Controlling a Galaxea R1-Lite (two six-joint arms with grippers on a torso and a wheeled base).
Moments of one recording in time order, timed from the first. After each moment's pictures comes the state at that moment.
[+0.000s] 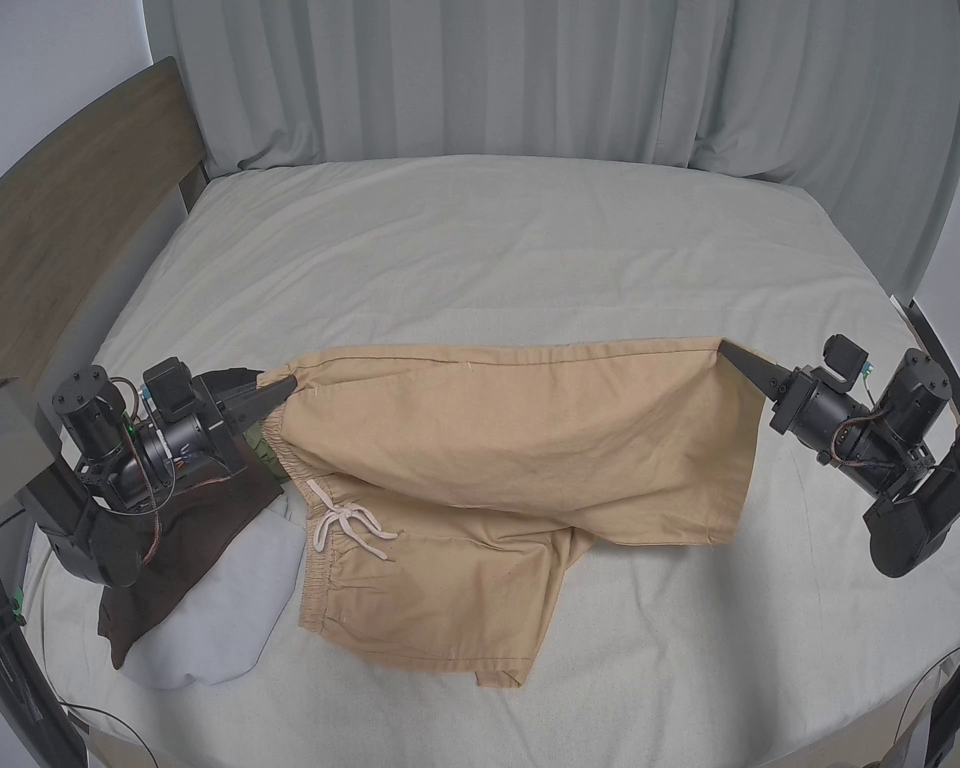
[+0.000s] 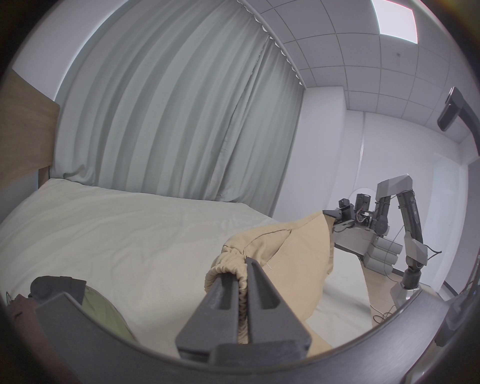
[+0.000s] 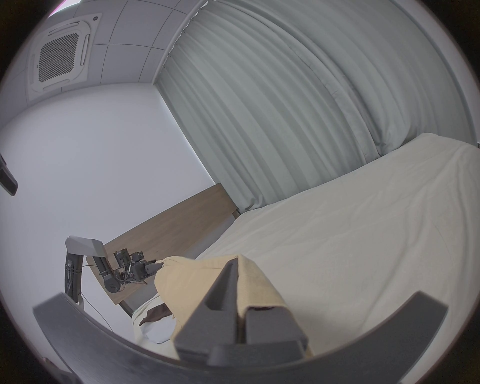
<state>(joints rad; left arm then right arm) 0.00 2.01 -0.63 -1.55 -0.85 -0.19 0.13 1.88 -0.56 -1.54 0.59 0.45</state>
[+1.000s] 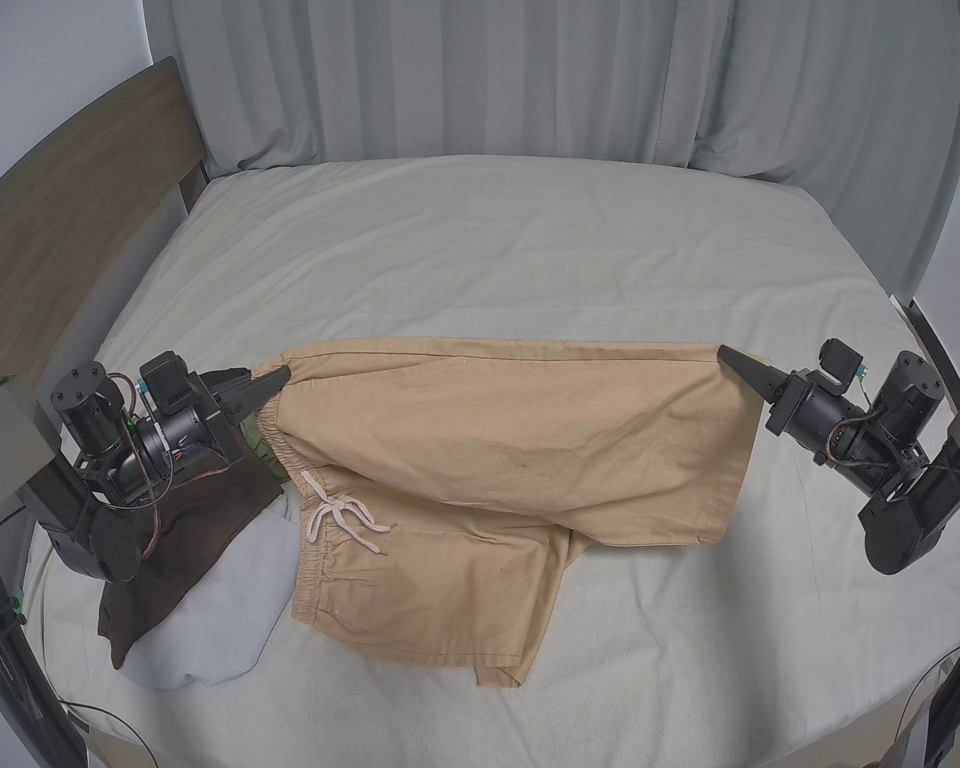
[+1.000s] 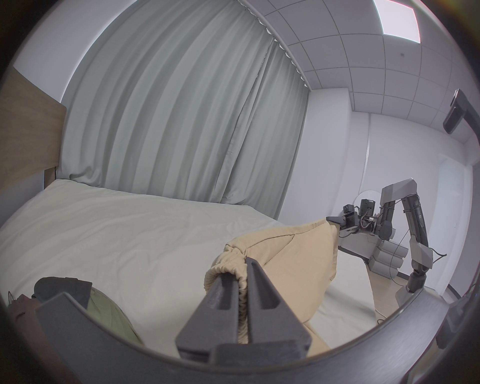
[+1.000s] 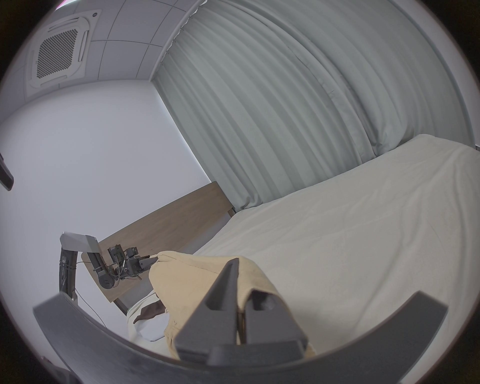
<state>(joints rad) 0.02 2.01 -0.65 -1.55 -0.81 -0.21 0.12 1.92 -0.58 -1.54 0.59 0.43</state>
